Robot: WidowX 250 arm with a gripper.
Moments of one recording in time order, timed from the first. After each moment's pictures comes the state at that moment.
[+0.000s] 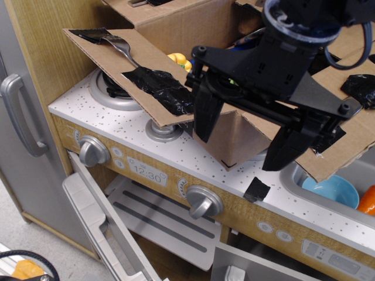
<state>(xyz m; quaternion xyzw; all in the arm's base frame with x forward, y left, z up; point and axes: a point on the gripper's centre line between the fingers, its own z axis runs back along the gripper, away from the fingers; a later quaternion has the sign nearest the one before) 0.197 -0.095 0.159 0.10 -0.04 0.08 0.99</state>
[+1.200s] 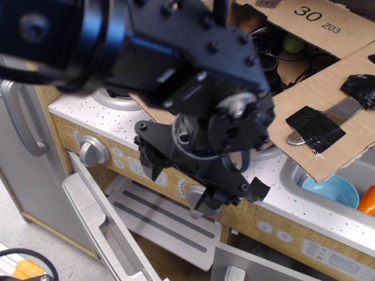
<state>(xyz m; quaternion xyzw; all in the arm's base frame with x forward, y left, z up) 0.193 -0.046 0.084 0.14 -0.15 0.00 0.98</state>
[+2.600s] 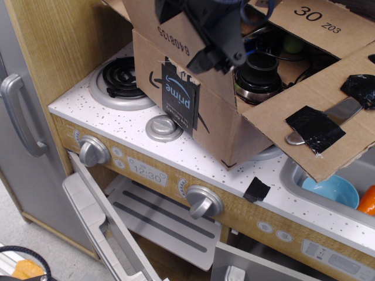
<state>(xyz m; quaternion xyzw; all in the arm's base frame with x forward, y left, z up) 0.275 -0.013 0.184 0.29 -0.20 -0.17 0.92</state>
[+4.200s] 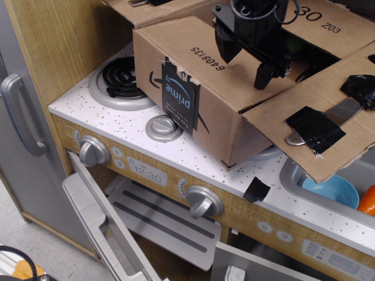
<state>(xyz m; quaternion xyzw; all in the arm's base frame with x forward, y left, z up) 0.358 -0.037 0.111 0.07 -0.23 -0.14 0.96</state>
